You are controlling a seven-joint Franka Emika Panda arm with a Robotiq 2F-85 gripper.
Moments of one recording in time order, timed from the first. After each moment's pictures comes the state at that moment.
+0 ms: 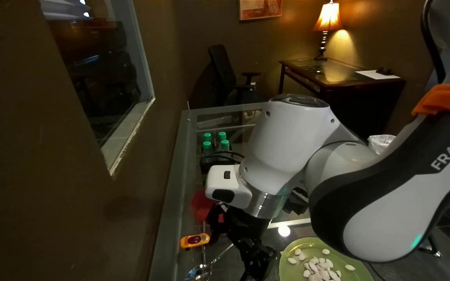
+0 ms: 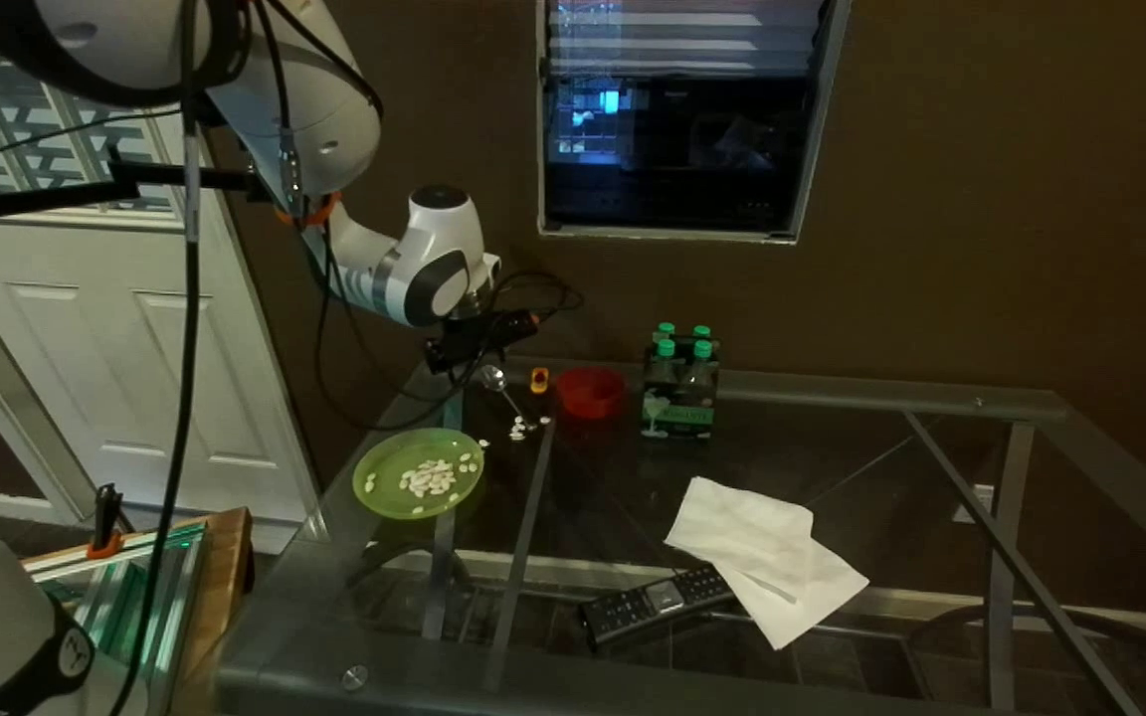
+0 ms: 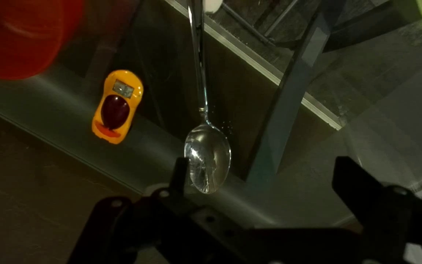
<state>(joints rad) 0.06 0.49 0.55 -2.21 -0.24 2.93 -0.96</state>
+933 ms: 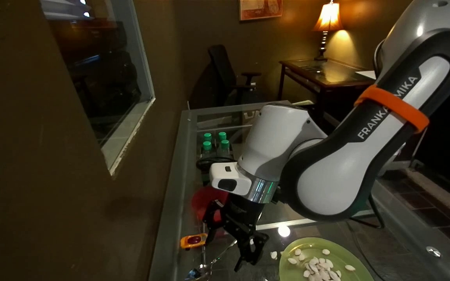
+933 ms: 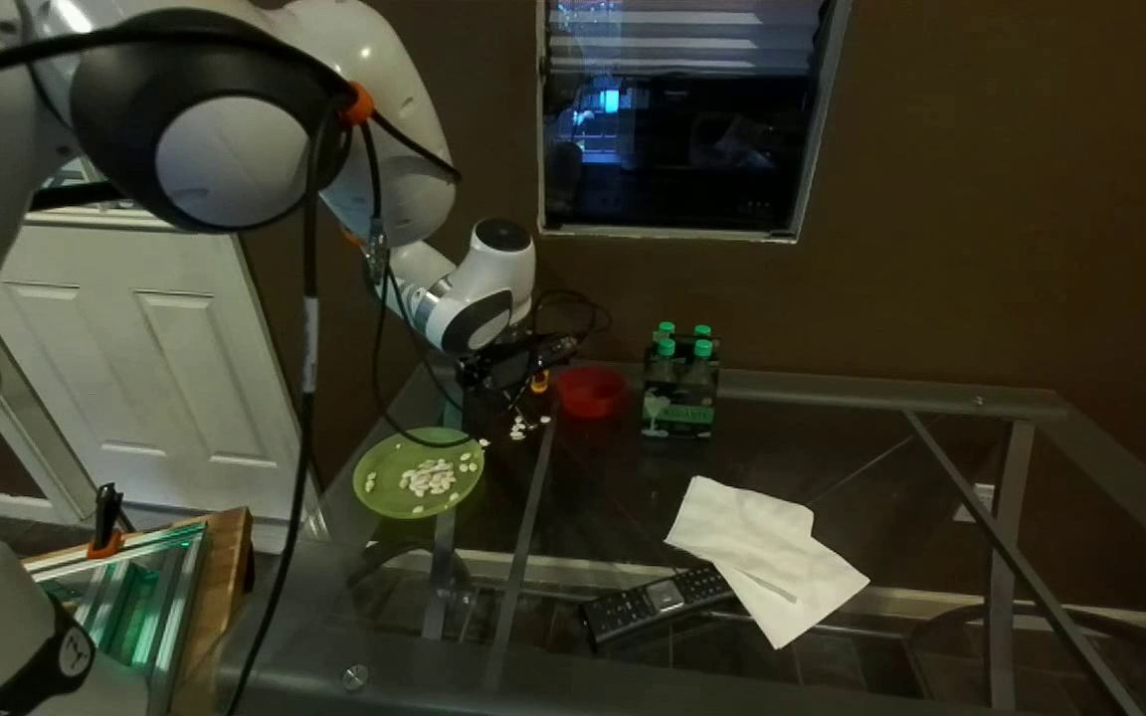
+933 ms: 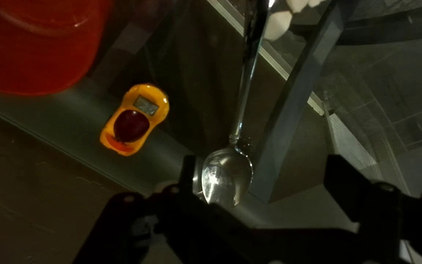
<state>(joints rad) -0.20 0.70 0.73 -2.11 -0.20 2.88 -1.31</state>
